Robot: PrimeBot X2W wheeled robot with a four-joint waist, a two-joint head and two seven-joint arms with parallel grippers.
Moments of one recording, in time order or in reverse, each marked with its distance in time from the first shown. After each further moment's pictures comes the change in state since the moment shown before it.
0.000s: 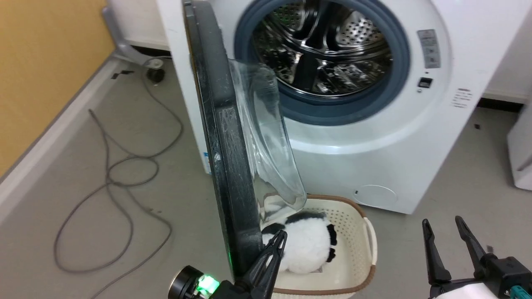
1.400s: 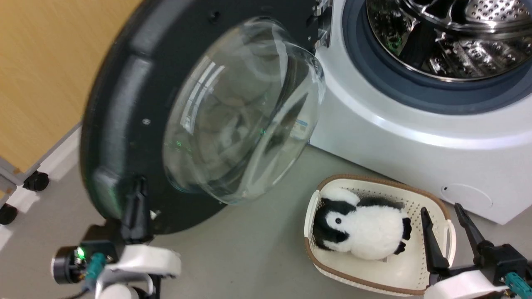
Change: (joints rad) left arm -0.133 0.016 0.461 0.130 -0.078 0.063 0.000; right arm -0.048 0.001 -0.004 0.014 -0.050 0.000 0.000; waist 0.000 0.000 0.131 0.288
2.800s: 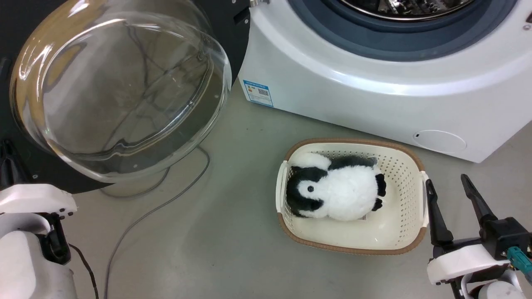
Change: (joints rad) left arm -0.383 0.079 0.485 0.410 0.037 -0.075 0.000; right arm -0.110 0.000 -0.018 0.015 -0.067 0.000 0.000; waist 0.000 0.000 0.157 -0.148
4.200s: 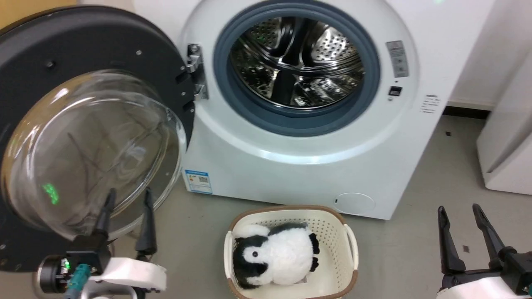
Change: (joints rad) left arm 0.401 -0.116 -0.320 -0.385 0.049 -0.114 0.000; right arm 0.148 0.000 -0.024 -0.095 0.117 0.000 0.000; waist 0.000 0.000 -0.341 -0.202
